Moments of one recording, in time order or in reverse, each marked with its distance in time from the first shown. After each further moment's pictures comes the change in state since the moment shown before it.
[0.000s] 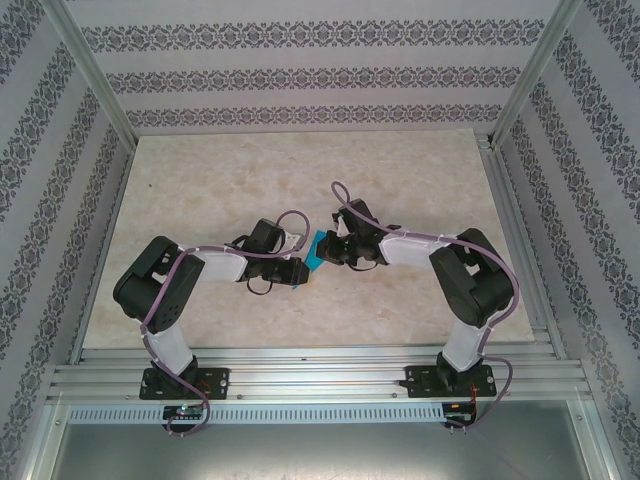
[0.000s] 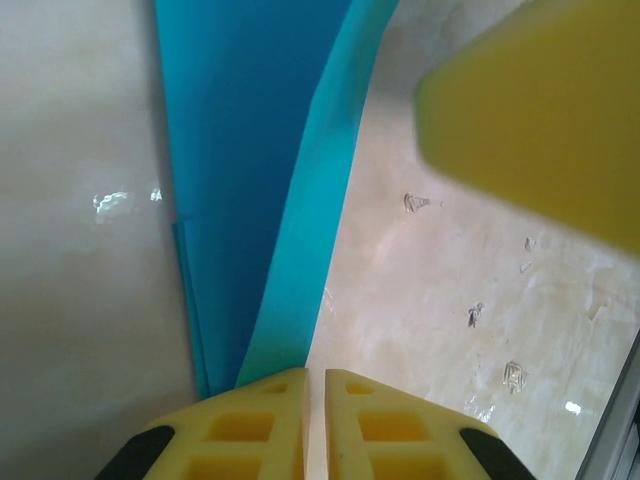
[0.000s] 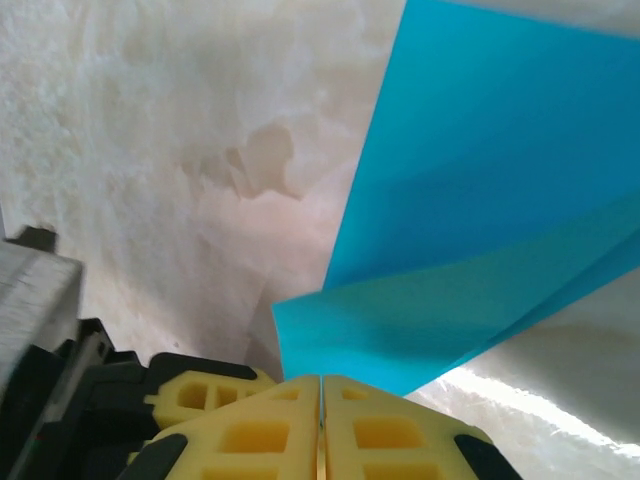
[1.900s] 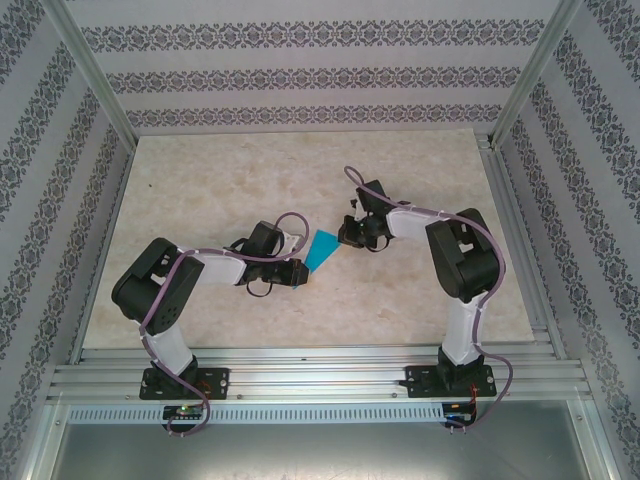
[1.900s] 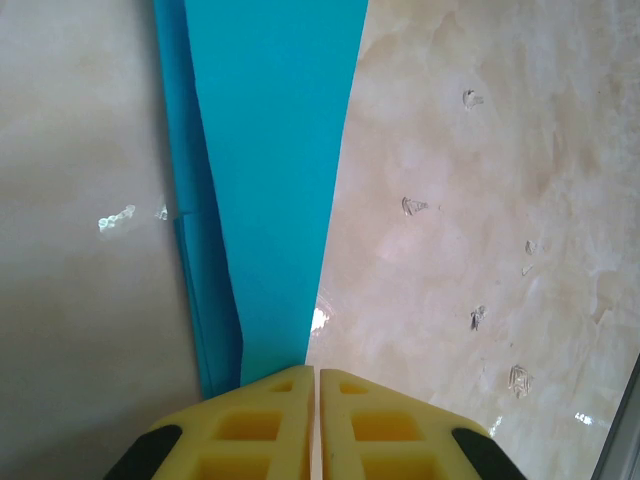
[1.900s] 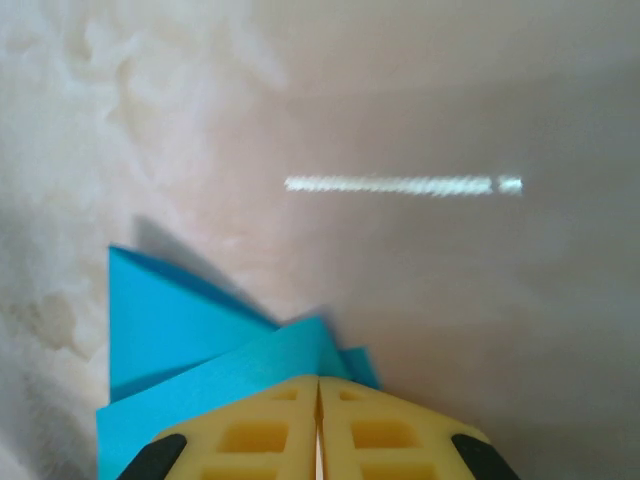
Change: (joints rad) left arm -0.006 -0.013 -0.038 0.062 -0.018 0.000; right arm -0.208 0.169 0.220 -0.252 0.076 -0.239
